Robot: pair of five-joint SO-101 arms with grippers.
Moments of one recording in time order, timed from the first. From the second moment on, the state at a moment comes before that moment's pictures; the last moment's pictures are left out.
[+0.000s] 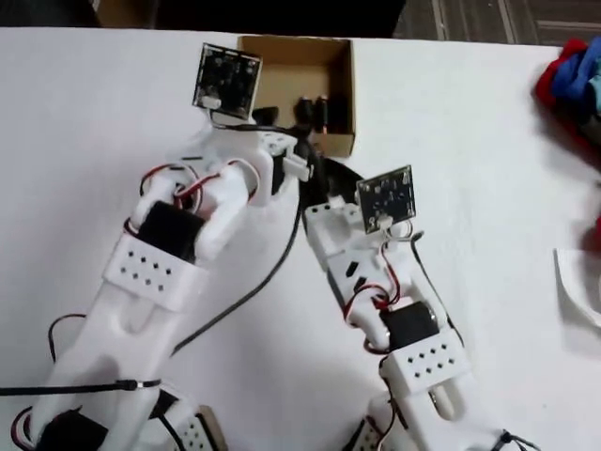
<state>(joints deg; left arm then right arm) 17.1 -30.3 21.5 41.2 9.0 -25.4 -58.8 68.1 9.9 -0.3</state>
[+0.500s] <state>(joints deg) 4.8 -30.3 27.0 41.2 9.0 -23.1 -53.8 63.5 13.9 -0.3</state>
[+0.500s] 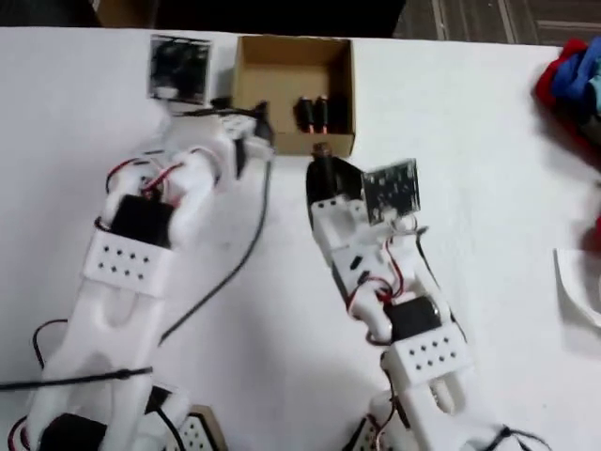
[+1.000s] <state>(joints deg) -2.2 -12.2 49.2 16.3 -1.0 -16.5 18.5 -25.1 55.6 -0.3</state>
